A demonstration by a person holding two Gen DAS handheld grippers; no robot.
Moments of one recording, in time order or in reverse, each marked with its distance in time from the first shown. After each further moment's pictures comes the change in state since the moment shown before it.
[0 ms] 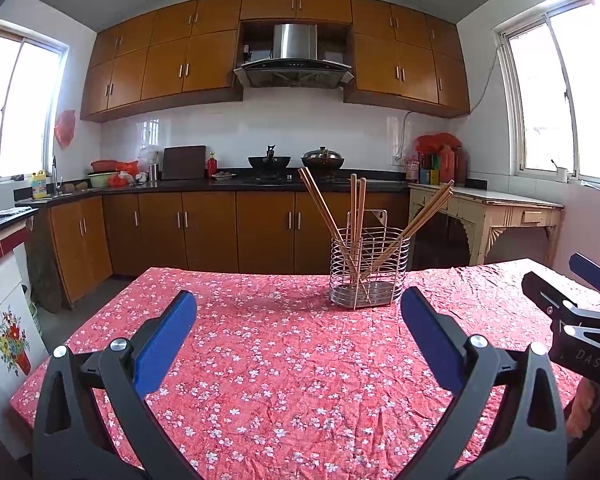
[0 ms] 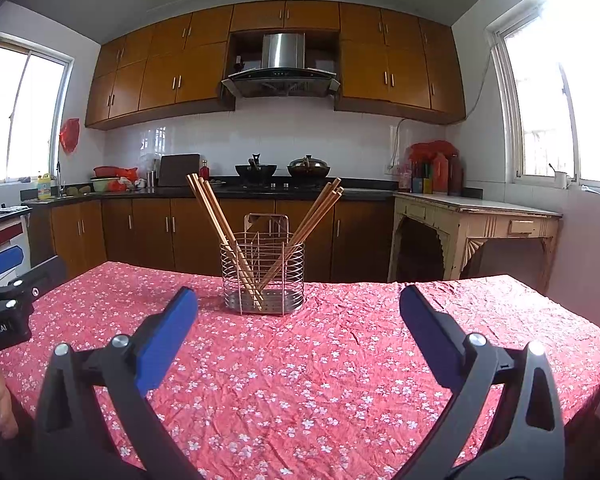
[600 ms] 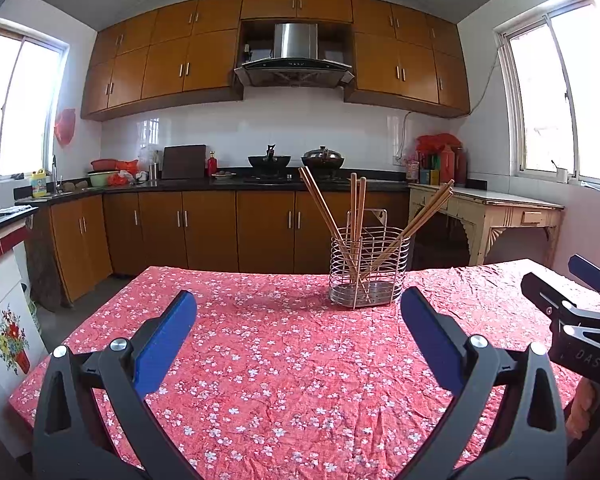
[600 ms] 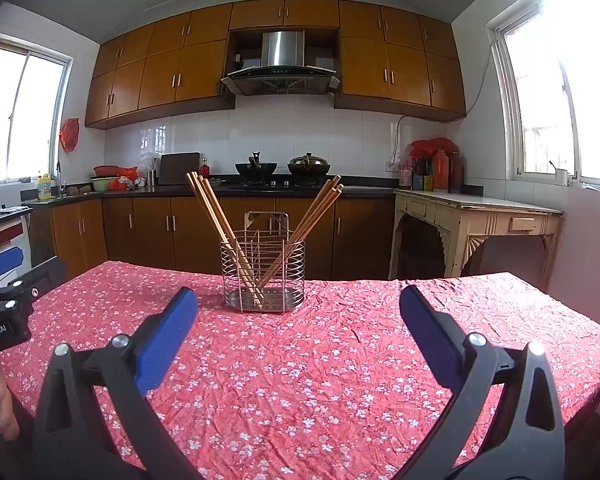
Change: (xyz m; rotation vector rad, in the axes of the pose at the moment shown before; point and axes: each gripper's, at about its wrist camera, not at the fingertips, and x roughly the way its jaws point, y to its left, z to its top) left arm 0.001 -0.005 -0.001 -0.003 0.001 -0.002; right arm 0.002 -0.002 -0.001 0.004 0.008 0.003
